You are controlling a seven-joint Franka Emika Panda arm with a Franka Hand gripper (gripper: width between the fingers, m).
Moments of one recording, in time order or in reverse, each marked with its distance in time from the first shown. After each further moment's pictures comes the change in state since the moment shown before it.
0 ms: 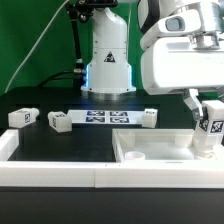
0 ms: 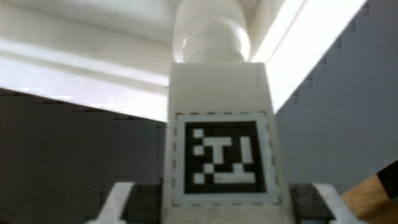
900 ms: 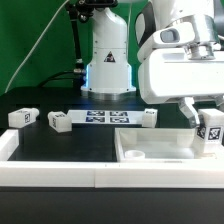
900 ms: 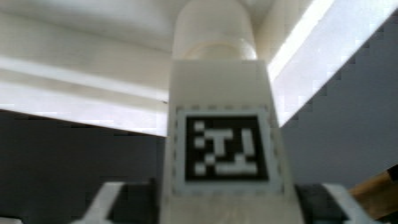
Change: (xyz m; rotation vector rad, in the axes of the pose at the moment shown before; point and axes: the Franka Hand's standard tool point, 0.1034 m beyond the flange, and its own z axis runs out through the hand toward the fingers) arm -0.010 -0.001 0.009 -0.012 0.078 0.011
